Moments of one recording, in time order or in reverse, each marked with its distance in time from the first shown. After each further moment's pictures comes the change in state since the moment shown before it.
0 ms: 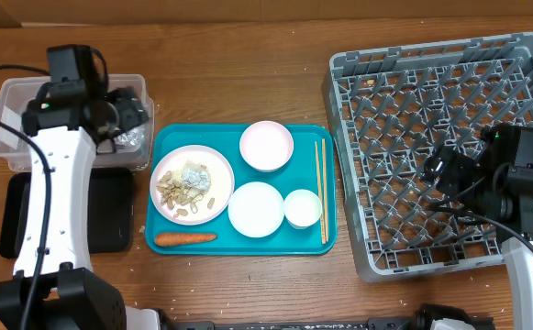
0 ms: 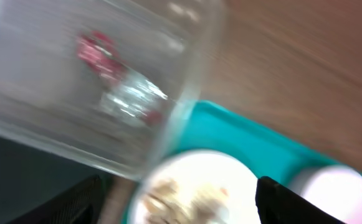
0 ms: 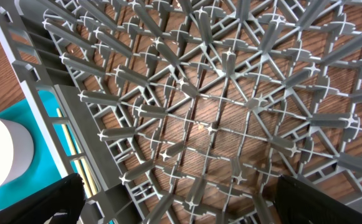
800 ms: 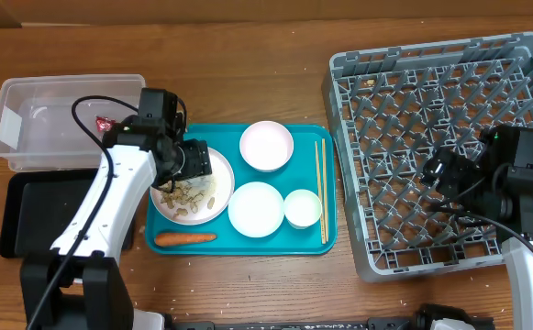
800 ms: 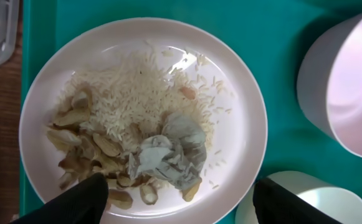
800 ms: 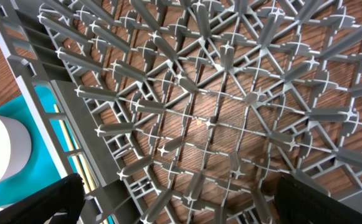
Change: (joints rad) left arm -0.236 -0.002 -0.322 0.075 0.044 0.010; right arm 0.000 0.000 0.000 -0.017 0.000 -0.001
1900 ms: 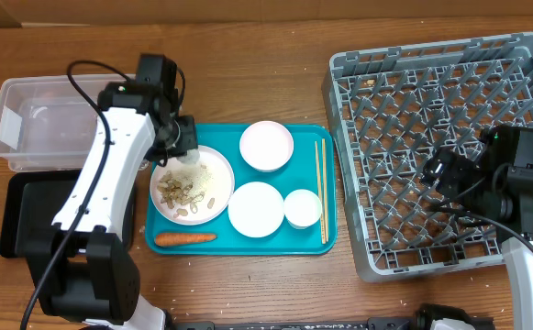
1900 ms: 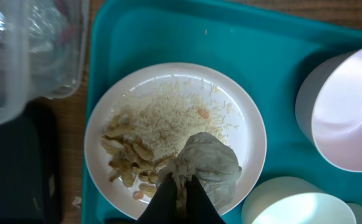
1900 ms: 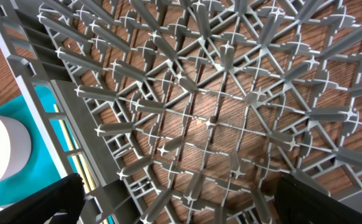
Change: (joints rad) left arm 0.000 0.139 0.349 -0.272 -0.100 0.032; right arm 0.000 0.000 0.000 0.000 0.000 0.000
